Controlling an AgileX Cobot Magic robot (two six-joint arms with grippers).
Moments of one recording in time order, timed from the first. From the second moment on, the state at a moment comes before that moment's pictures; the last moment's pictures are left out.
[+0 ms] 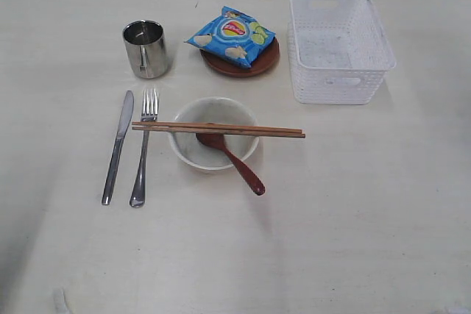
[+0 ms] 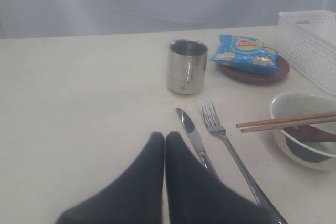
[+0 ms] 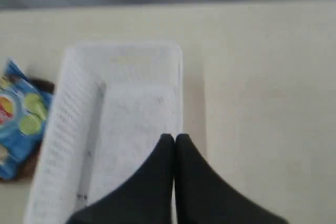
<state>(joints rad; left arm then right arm) -0.22 0.00 0.00 -0.17 0.34 0.11 0.07 1.48 -1.09 0.13 0.39 -0.06</state>
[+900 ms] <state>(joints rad) -0.22 0.00 0.00 -0.17 0.34 0.11 0.29 0.10 -0.44 0.07 0.21 -0.09</state>
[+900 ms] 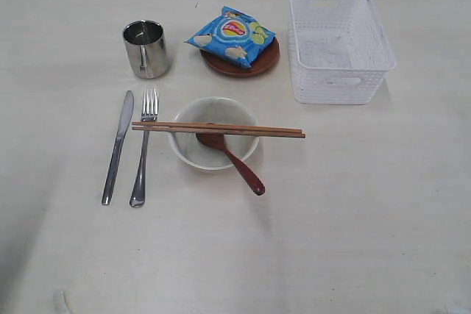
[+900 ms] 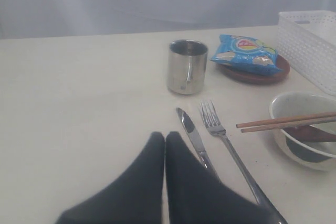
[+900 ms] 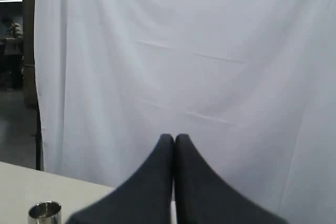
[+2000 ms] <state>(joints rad) -0.22 0.00 0.00 -0.17 0.34 0.11 0.05 0.01 0.00 0.13 0.20 -0.10</state>
